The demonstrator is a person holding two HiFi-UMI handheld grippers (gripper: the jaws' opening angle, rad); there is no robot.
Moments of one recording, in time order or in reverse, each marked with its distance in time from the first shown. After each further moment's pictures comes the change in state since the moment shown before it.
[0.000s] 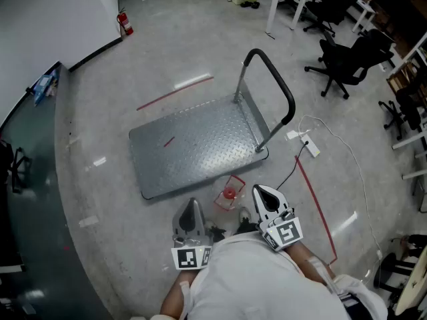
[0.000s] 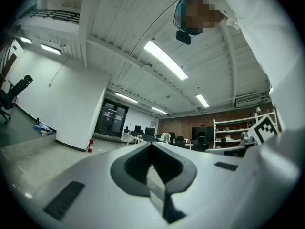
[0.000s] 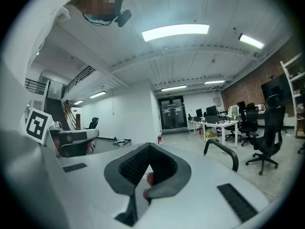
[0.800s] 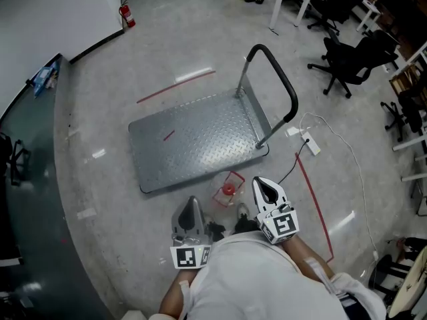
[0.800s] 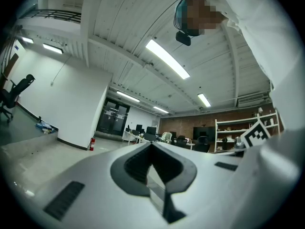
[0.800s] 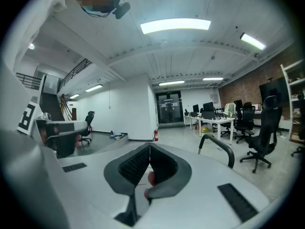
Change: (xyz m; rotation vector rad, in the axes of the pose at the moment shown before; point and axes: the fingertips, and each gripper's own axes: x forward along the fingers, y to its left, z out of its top) left arm -0.002 0.001 -0.007 -0.011 0.013 0.014; right arm 0.019 -0.017 -0.024 -0.018 0.077 -0.047
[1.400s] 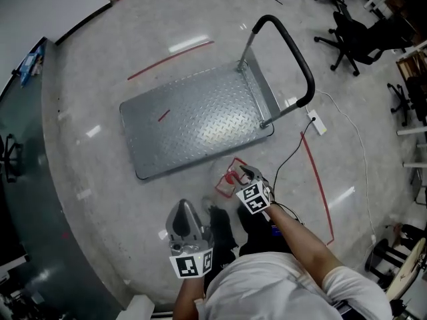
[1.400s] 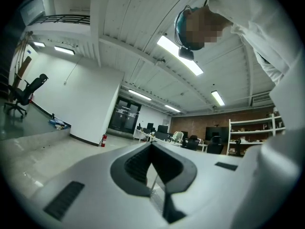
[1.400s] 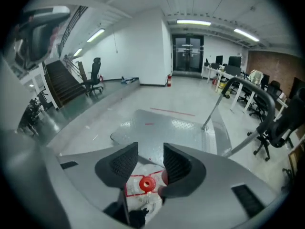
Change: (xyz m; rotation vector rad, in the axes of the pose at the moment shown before) left arm 0.026 0.053 -0.026 -0.049 0.015 0.146; right arm 0.111 0.016 -0.266 -0.116 0.709 0.167
